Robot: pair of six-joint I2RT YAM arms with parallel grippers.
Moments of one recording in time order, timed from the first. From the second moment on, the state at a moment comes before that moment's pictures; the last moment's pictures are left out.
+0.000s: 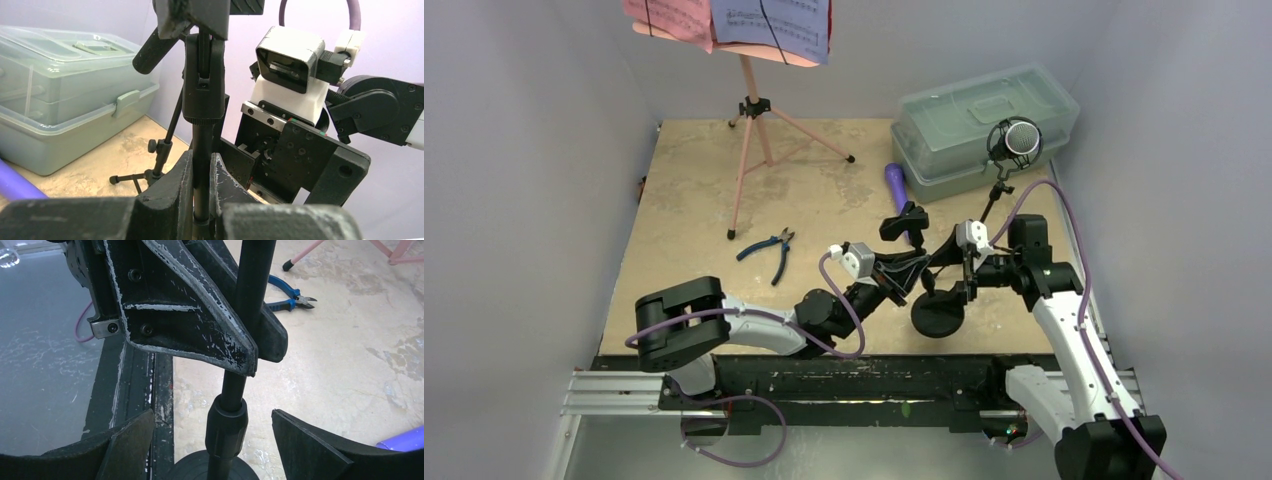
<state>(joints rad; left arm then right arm) -1.28 1.64 0.69 1.43 -0.40 -0.22 0.09 0.88 0.75 -0.73 -1.28 -0.75</state>
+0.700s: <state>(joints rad) -1.28 1.58 0.71 1.43 -0.40 -0.19 0.09 0.90 0.75 -0.70 -1.27 -0.72</state>
